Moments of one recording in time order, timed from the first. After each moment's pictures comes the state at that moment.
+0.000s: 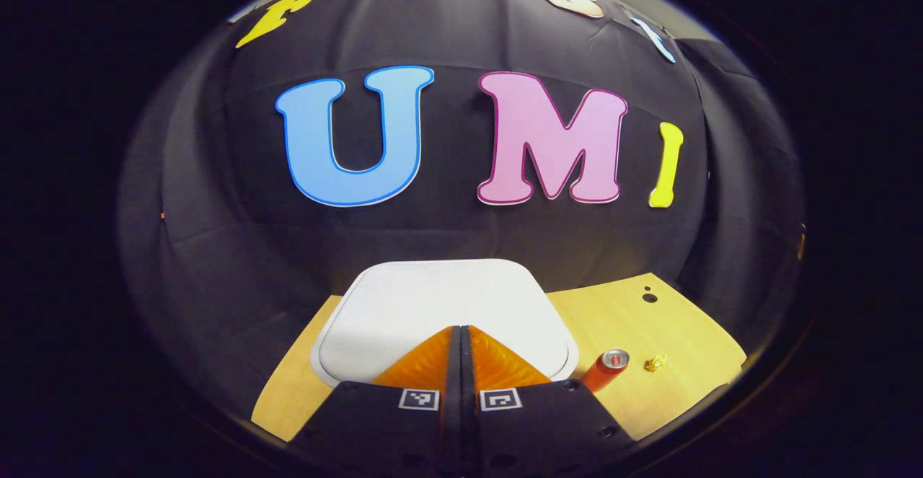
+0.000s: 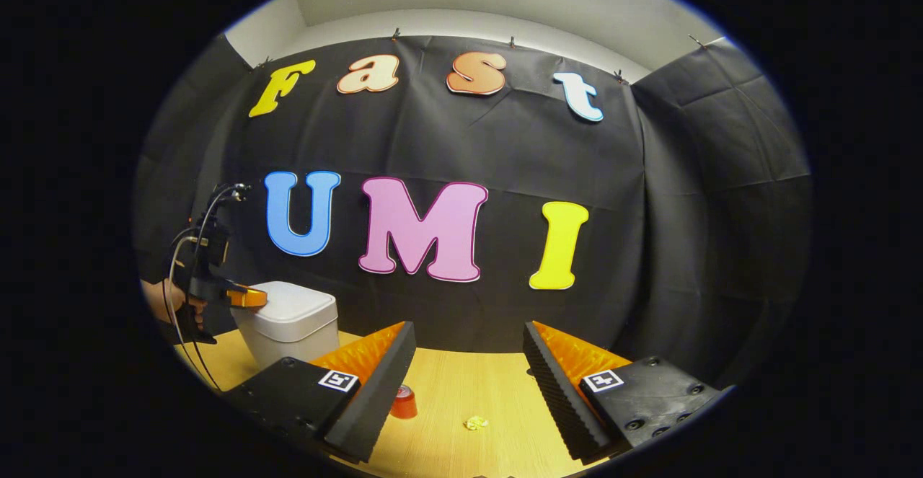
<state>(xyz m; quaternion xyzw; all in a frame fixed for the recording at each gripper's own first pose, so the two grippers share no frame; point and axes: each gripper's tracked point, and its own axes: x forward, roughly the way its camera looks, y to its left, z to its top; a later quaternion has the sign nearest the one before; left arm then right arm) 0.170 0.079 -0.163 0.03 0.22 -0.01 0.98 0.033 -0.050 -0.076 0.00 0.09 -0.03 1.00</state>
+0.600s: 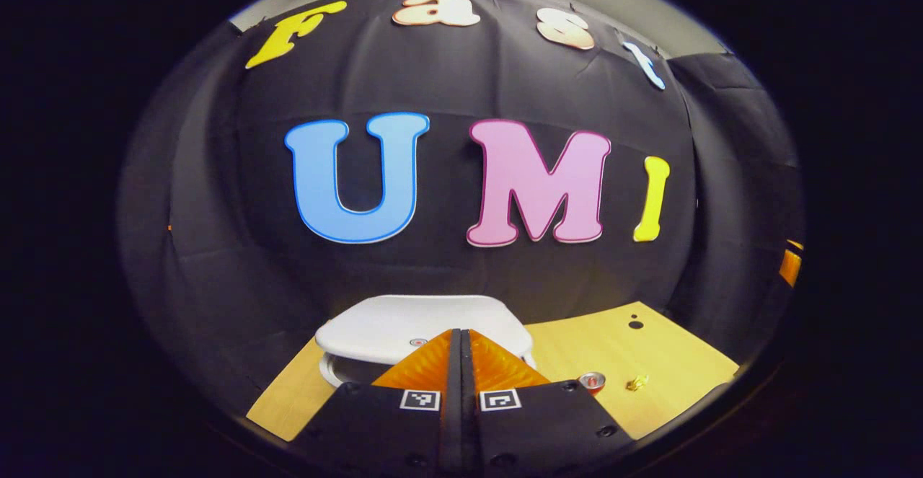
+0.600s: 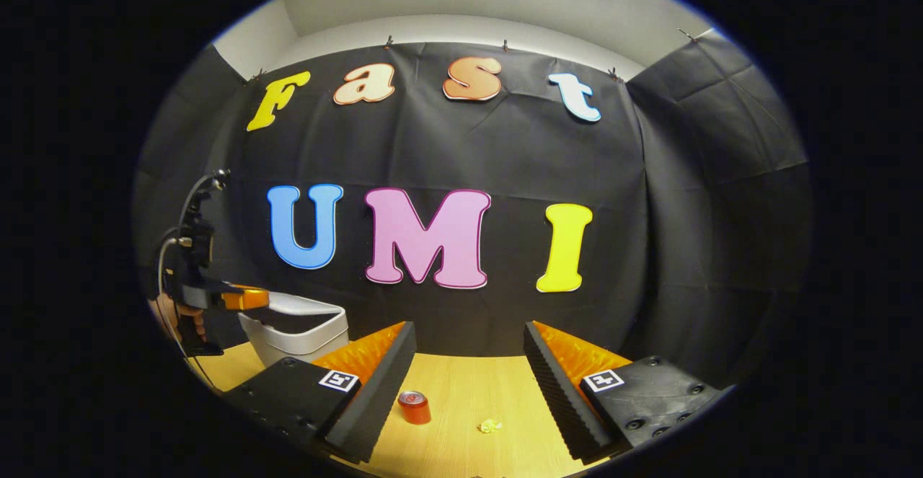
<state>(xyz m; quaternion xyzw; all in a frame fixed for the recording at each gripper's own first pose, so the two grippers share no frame) 0.142 0.050 -0.086 0.00 0.11 0.00 0.99 0.032 -0.044 -0.057 0.01 0.07 -0.02 1.00</state>
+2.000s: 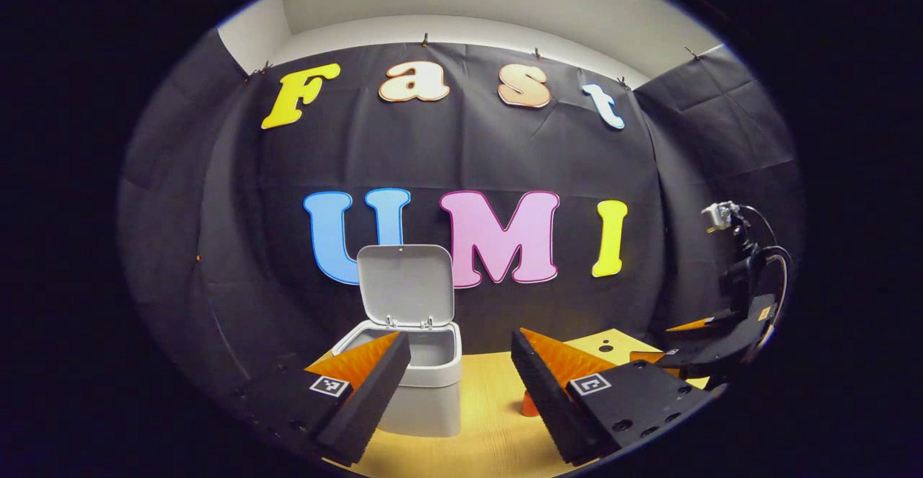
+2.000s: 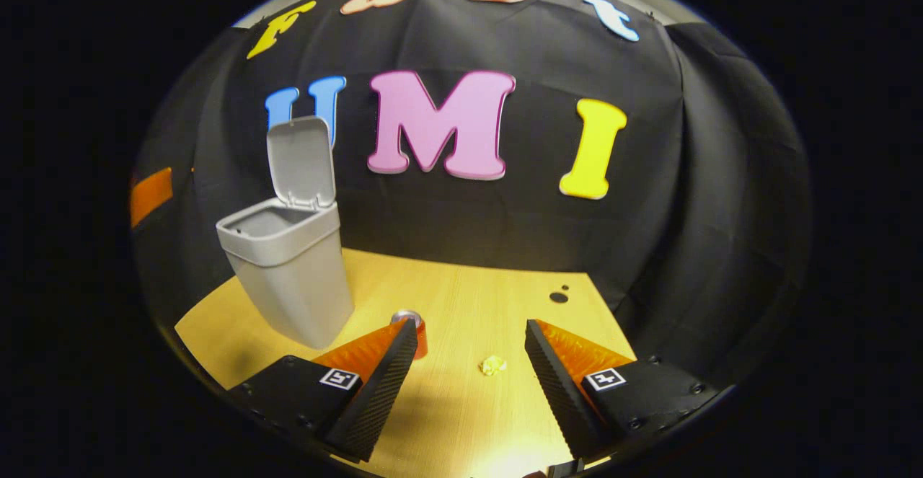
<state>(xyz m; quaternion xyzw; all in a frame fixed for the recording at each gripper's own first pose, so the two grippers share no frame) 0.018 -0.025 -0.046 0.03 0.04 -0.01 1.00 0.045 -0.038 -0.230 0.00 0.32 0.01 0.95</state>
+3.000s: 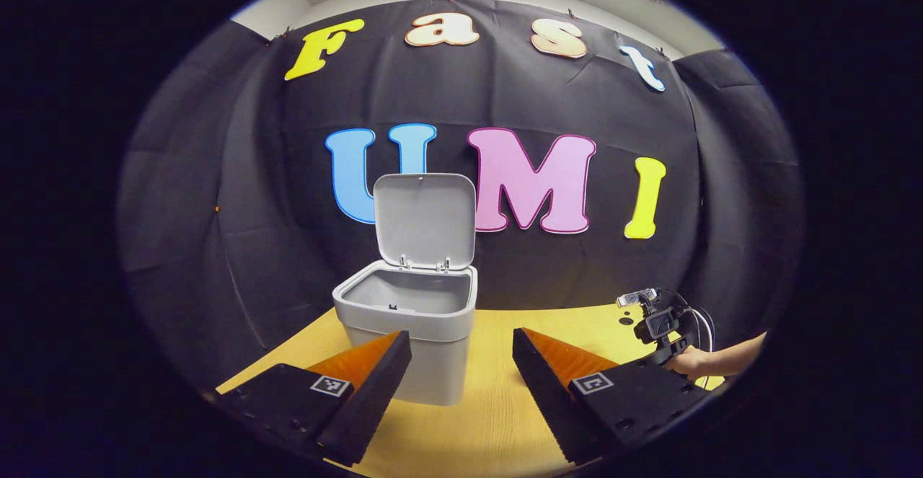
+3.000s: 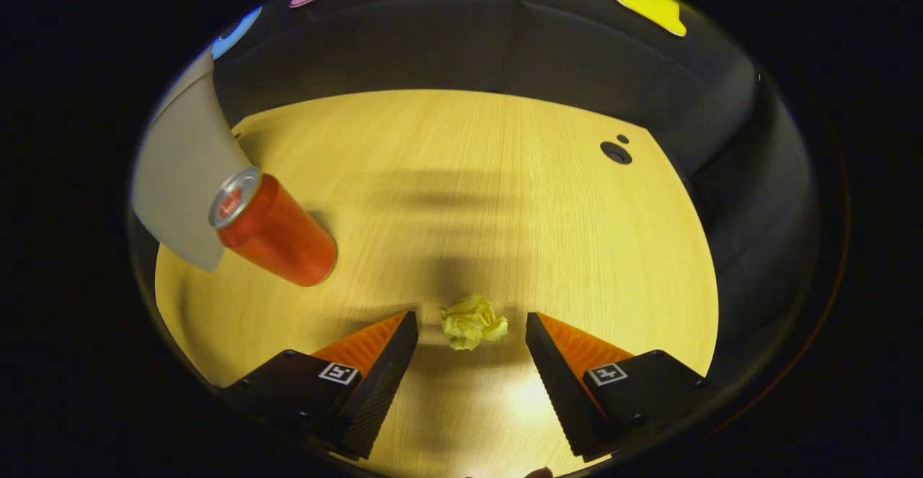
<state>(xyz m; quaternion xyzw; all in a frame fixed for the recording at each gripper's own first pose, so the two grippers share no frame) 0.031 -0.016 -0.119 -0.01 0.14 0.07 0.99 0.082 -0.082 -0.508 0.00 0.60 0.03 0.80</state>
